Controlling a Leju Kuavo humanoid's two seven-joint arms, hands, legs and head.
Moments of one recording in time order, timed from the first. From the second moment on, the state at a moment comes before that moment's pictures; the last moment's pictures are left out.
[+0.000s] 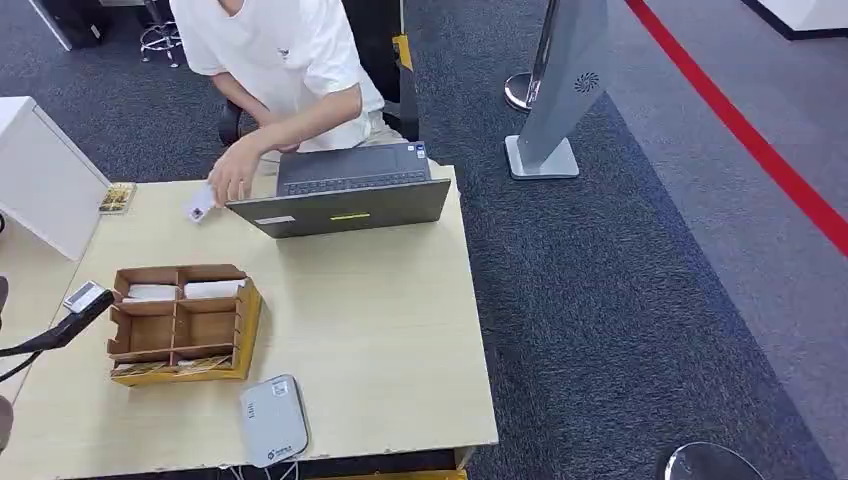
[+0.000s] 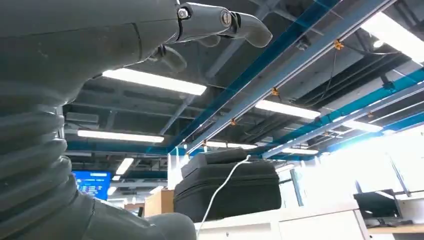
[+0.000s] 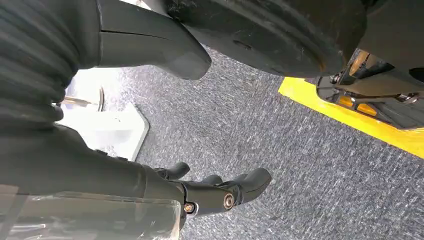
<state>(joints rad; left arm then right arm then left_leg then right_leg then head) -0.28 0.44 0.00 -1.34 -1.34 0.49 0.02 -0.06 0.16 -0.70 -0.20 1.27 -0.04 0.08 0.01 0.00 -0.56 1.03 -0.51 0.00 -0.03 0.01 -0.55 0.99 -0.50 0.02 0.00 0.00</state>
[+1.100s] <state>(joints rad) 0.28 0.31 -0.37 -1.85 -1.38 0.45 0.21 -0.05 0.16 -0.76 -0.20 1.22 -0.09 0.10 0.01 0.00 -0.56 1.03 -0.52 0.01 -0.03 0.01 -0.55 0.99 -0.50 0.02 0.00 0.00</state>
